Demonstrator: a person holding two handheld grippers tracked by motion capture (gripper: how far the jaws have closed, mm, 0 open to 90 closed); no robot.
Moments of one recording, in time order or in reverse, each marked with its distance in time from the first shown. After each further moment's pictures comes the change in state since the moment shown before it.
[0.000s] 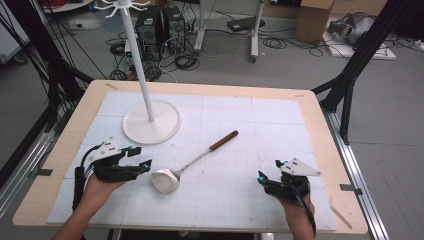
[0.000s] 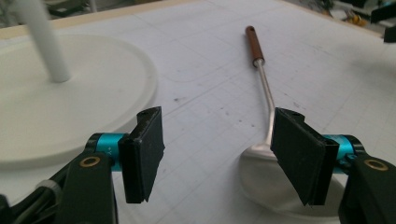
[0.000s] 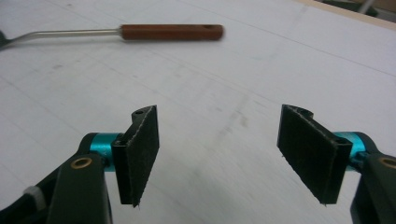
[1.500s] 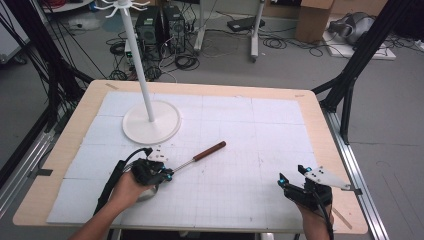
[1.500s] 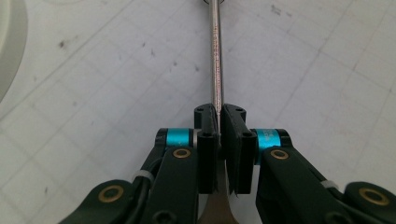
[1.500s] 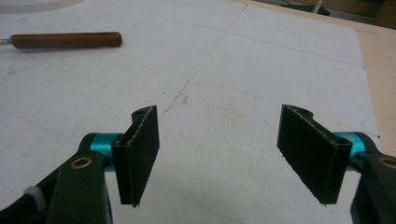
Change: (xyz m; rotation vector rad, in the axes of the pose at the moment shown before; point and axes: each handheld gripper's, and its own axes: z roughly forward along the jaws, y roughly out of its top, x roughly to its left) left arm -0.040 0.002 0.062 0.433 -0.057 0.124; right arm -0.027 -0.023 -0.034 -0.052 -0.116 0.082
